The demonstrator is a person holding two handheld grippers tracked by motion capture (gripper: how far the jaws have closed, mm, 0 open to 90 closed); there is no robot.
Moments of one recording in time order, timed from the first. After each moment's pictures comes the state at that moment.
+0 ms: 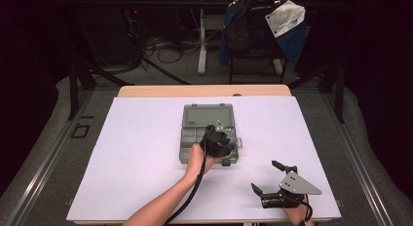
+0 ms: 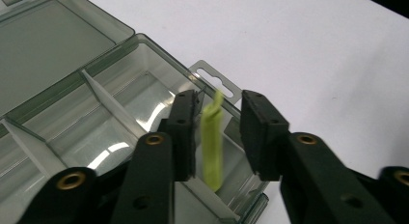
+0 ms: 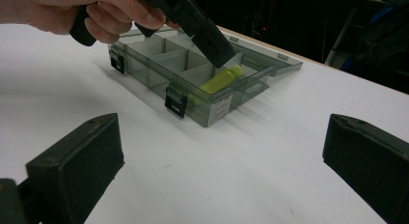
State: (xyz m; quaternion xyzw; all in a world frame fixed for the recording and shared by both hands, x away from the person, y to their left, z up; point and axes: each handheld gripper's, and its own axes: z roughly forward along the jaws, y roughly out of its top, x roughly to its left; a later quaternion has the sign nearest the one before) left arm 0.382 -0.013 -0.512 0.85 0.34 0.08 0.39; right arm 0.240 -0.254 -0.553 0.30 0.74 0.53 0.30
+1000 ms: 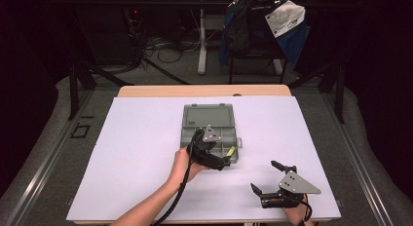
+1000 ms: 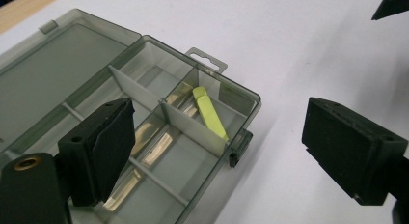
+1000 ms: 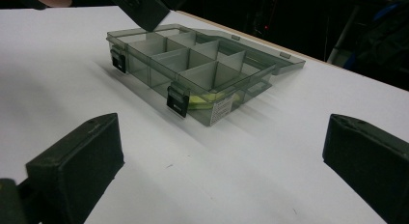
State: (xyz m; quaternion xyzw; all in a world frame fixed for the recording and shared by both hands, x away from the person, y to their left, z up) left arm 0.345 0.026 -0.485 0.87 0.27 0.12 0.40; right arm 0.241 -0.253 -0.554 0.30 0.74 0.53 0.29
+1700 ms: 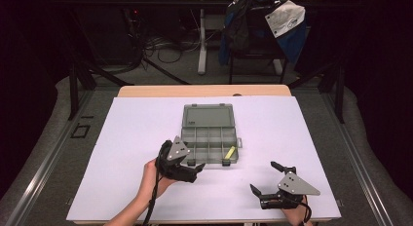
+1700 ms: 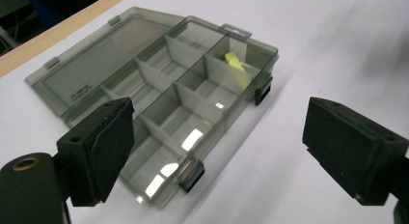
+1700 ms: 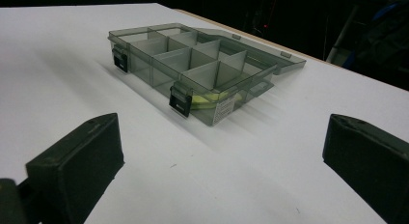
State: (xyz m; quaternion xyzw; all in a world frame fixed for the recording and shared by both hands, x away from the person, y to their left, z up) left arm 0.300 0.105 -0.480 0.85 0.27 0.18 0.41; right arm 0.238 -0.251 -0.552 0.30 0.74 0.52 0.29
